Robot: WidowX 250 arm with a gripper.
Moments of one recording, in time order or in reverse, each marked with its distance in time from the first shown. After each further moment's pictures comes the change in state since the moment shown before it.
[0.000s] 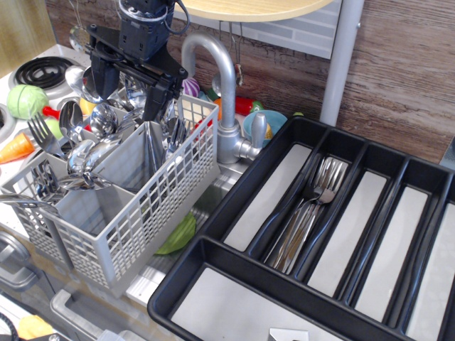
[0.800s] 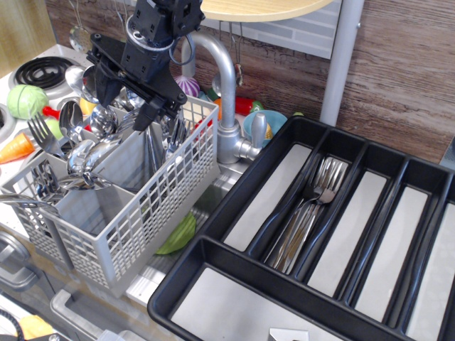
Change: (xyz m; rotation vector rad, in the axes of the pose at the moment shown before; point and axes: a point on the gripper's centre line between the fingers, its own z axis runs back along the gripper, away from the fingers) arm -0.007 -0.004 -0.008 0.151 -0.105 -0.052
